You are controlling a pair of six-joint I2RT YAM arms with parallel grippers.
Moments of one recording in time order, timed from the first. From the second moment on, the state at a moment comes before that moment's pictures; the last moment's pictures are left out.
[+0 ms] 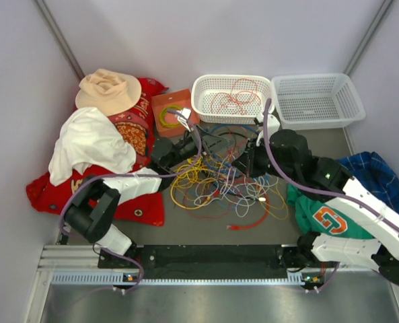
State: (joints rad) left arm -0.62 1.55 0.77 1.12 0.52 -1.26; right arm 0.90 1.04 1.26 -0.67 0.09 0.54
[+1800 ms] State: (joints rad) left arm -0.56 1.22 1.29 -0.10 0.27 -0.68; right arm 0.87 1.20 1.46 -0.55 0.34 0.32
